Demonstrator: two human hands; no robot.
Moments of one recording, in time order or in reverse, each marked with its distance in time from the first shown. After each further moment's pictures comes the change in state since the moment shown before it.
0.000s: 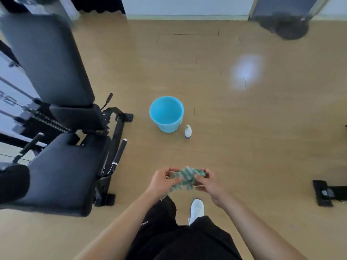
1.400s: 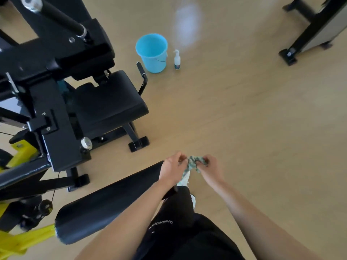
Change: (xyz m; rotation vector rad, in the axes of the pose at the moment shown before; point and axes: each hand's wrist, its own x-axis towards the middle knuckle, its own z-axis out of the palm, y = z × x) left_hand -0.384 -0.473 -0.270 0.584 -0.312 0.292; right_hand -0.345 0.451 0.518 -0.162 0.578 -0.030
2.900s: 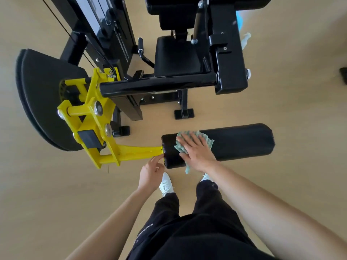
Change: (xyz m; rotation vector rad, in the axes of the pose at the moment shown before) left_hand -0.256 -0.402 -0.192 -0.275 0.283 -0.255; right_hand -0.174 -0.085 0.387 -1.132 -0.404 -0.761
